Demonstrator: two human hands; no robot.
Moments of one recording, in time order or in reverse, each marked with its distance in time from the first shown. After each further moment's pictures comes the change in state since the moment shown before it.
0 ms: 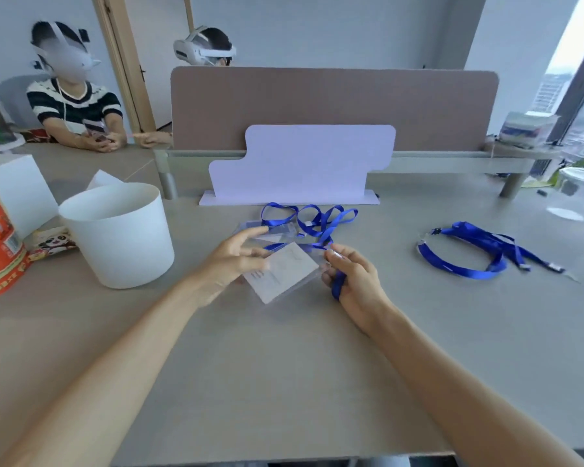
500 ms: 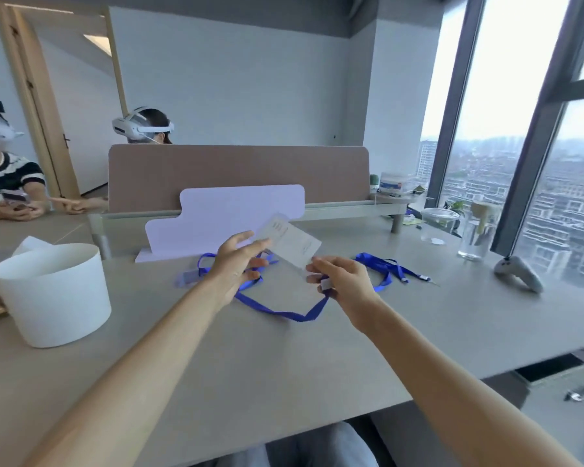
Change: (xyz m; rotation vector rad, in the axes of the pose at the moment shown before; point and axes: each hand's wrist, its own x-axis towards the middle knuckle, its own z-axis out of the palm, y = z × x) left_hand -0.003 0.092 0.103 -0.355 0.094 0.103; right_hand -0.098 -0.109 -0.026 -0.490 0.174 -0.240
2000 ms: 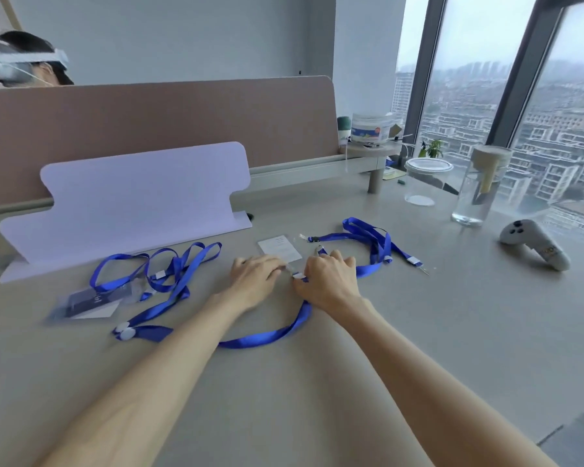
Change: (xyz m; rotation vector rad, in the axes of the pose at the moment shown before) left_hand 0.195 -0.160 0.117 1.397 -0.301 0.437; right_hand 0.177 0.096 -0.087 -1.439 0.140 -0.128
